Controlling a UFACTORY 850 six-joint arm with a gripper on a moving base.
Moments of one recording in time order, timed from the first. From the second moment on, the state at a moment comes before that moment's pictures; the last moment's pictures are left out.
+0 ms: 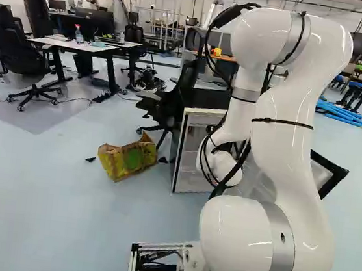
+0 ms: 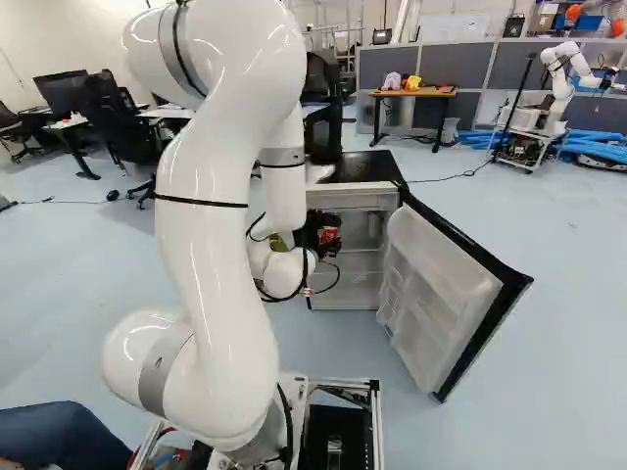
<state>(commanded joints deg) -10.7 -32.4 -20.9 1.7 76.6 0.0</state>
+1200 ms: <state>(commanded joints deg) -10.8 -17.3 -12.9 1.7 76.6 0.0</state>
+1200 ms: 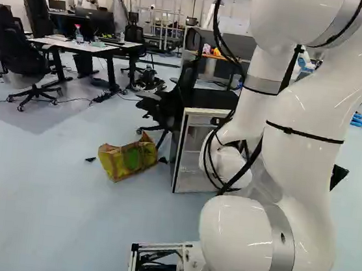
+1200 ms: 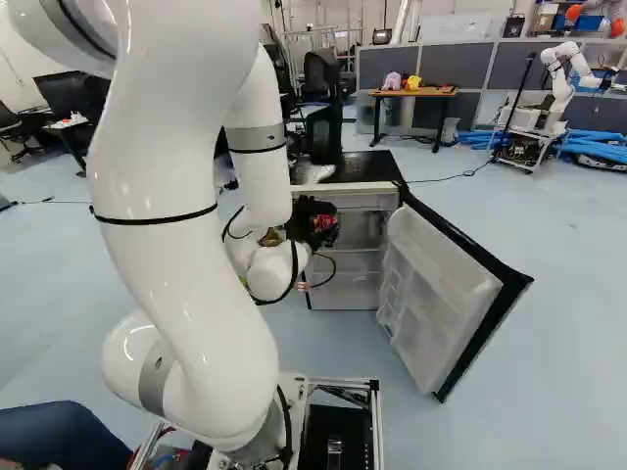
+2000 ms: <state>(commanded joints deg) -10.4 -11.6 -13.8 1.7 75.6 0.0</state>
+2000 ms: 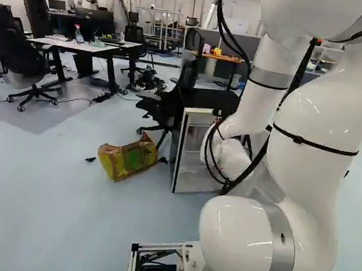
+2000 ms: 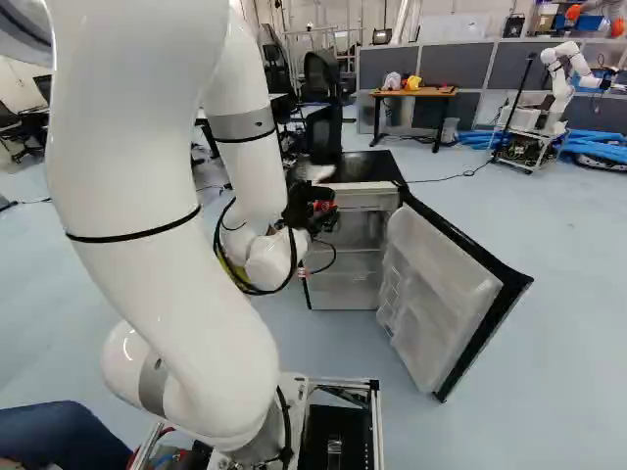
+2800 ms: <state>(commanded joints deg) -9.7 -9.2 -18.2 1.7 72.0 0.0</state>
